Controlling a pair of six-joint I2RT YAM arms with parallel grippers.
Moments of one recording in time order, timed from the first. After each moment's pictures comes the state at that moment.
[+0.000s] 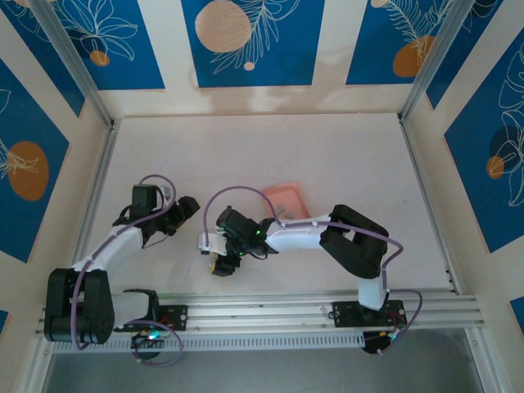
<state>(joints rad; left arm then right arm) -0.05 1.19 0.55 -0.24 0.48 -0.73 1.10 1.90 1.10 -0.10 -0.39 -0.35</state>
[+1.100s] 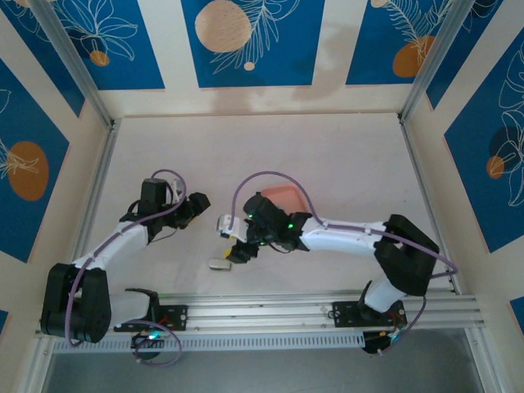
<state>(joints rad) -0.16 1.21 0.59 -0.18 0.52 -0.77 1.03 1.59 0.95 -0.12 -0.38 -0.29</state>
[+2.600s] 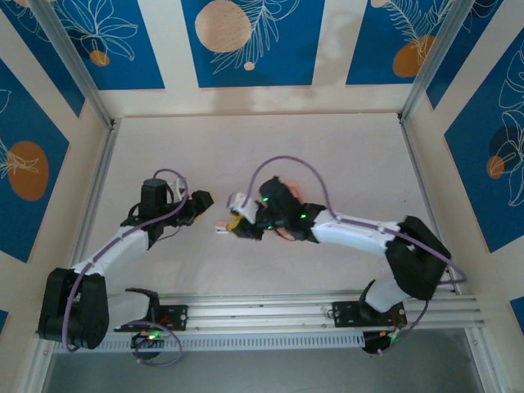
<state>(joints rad) -0.21 1.18 0.55 -0.01 0.63 -0.83 0.86 1.48 0.89 0.04 -0.44 -0.20</state>
